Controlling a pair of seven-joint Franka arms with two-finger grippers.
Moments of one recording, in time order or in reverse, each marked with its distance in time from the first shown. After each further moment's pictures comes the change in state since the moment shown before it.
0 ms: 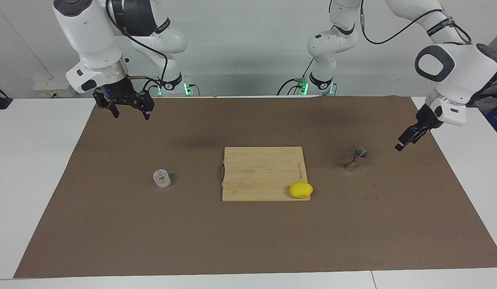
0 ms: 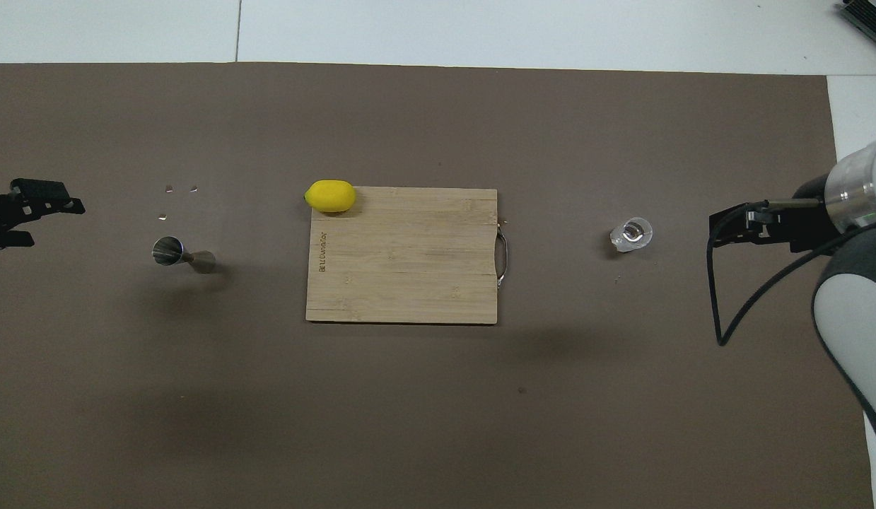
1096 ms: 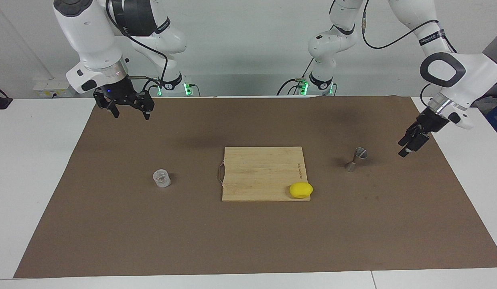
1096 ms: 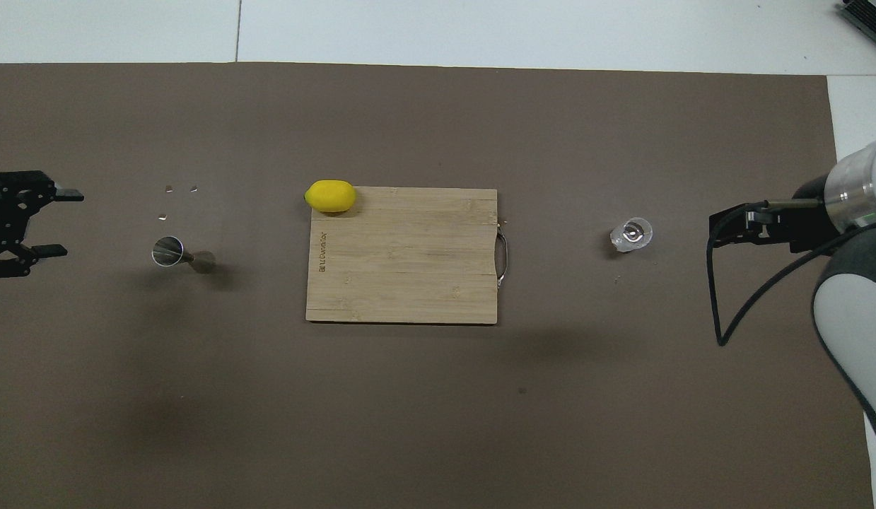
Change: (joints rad) left arm 0.091 0.031 0.002 -0.065 -0.341 0.036 -0.230; right arm -0.001 0.000 0.000 -0.001 0.000 0.000 0.000
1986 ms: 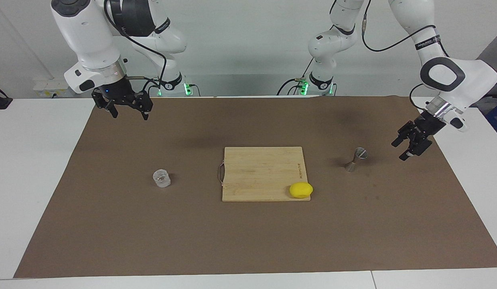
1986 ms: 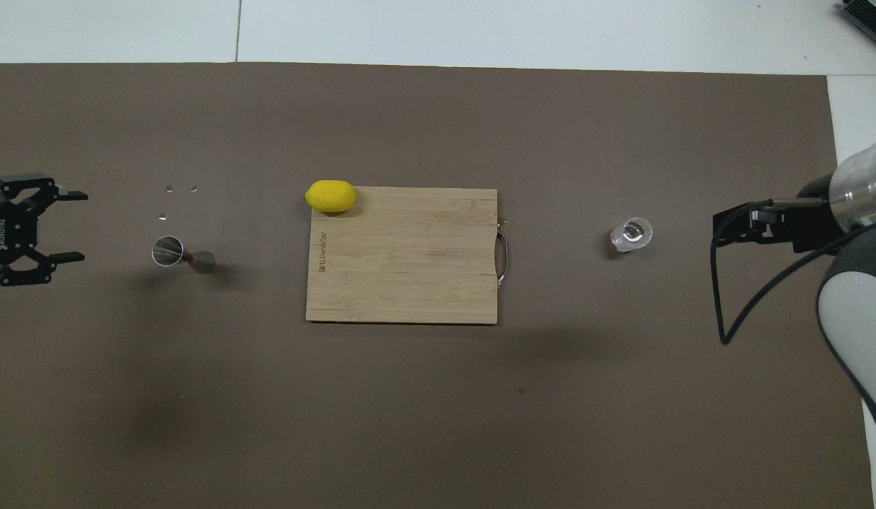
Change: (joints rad) left arm 0.010 0.010 -0.007 -0.030 -0.064 -0.001 -0.145; right arm -0.003 0.000 -0.003 0.000 0.000 0.000 0.000
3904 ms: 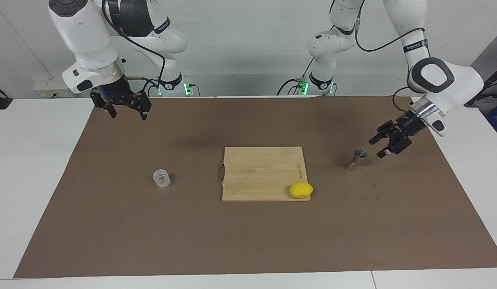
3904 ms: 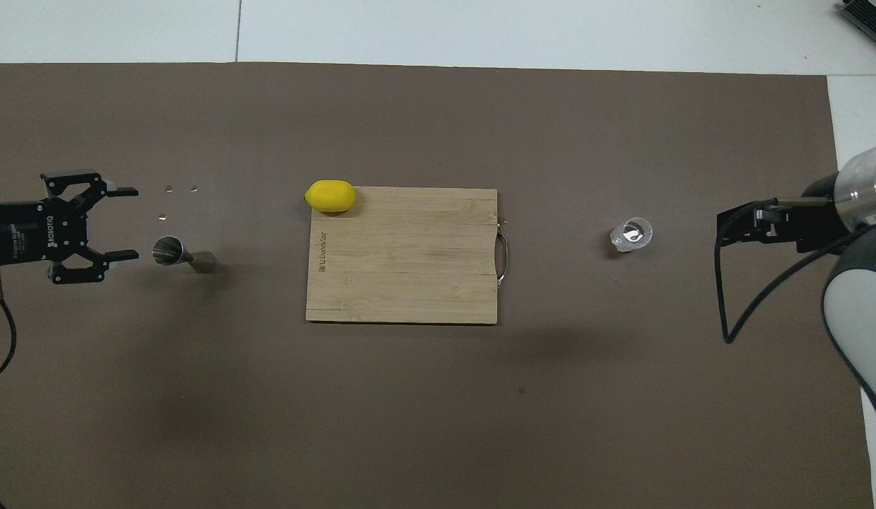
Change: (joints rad) left arm -0.052 -0.020 -0.003 -0.020 -0.233 -0.119 0.057; right arm -0.003 0.000 -0.006 0.000 0.000 0.000 0.000
